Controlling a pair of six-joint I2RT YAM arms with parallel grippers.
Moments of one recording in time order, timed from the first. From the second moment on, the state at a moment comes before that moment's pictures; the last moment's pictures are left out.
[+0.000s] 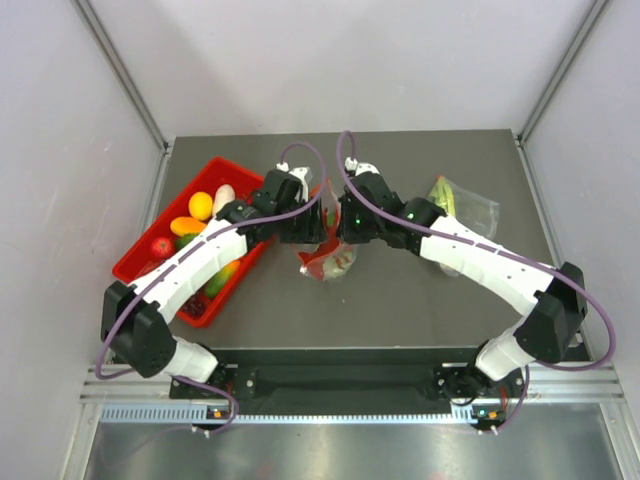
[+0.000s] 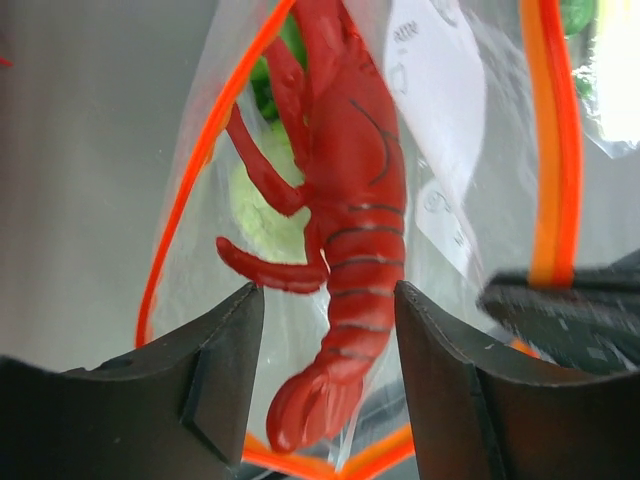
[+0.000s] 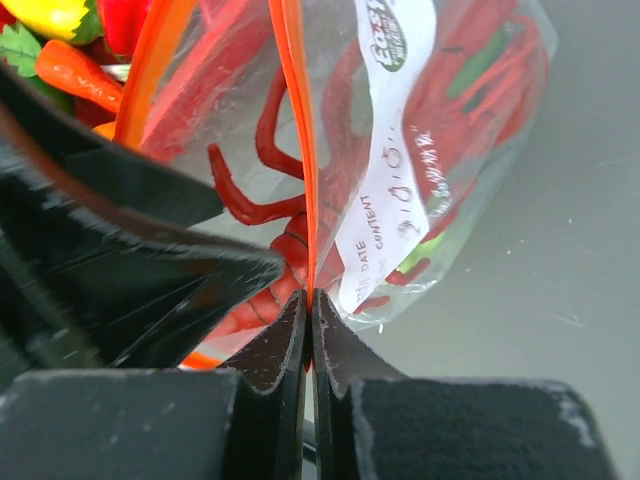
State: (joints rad) left arm -0.60 1.43 1.26 -0.63 0.10 -0.50; right arm 0.86 1.52 1.41 -0.63 0.15 0.62
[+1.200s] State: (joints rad) left arm -0.58 1.49 1.25 -0.47 0.12 -0.61; right arm 0.89 1.53 1.41 -0.66 0.14 0.61
